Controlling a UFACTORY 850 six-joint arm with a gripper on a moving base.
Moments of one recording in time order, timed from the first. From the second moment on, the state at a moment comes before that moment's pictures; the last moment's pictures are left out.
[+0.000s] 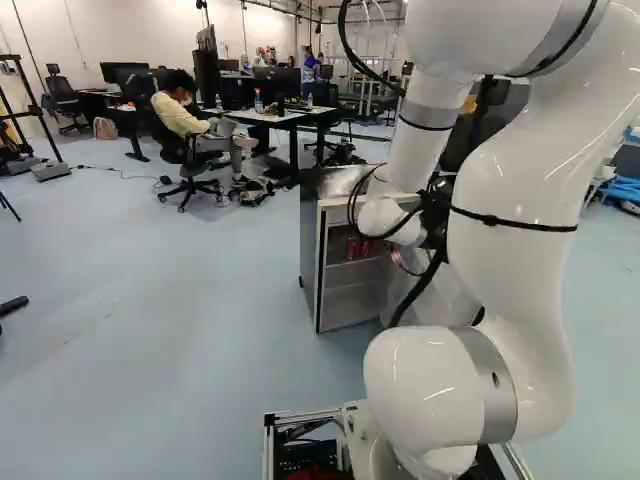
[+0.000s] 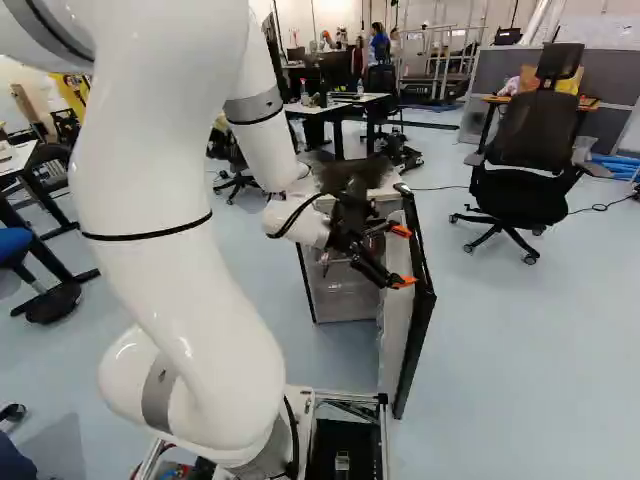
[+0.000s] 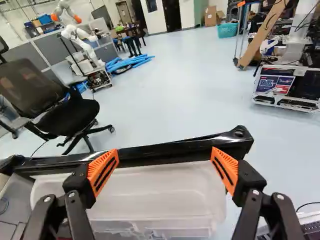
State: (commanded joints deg) arm -8.5 -16.1 -29.9 85.7 67.4 0.0
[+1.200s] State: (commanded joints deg) arm -21.3 -26.6 -45.5 85.7 67.4 0.0
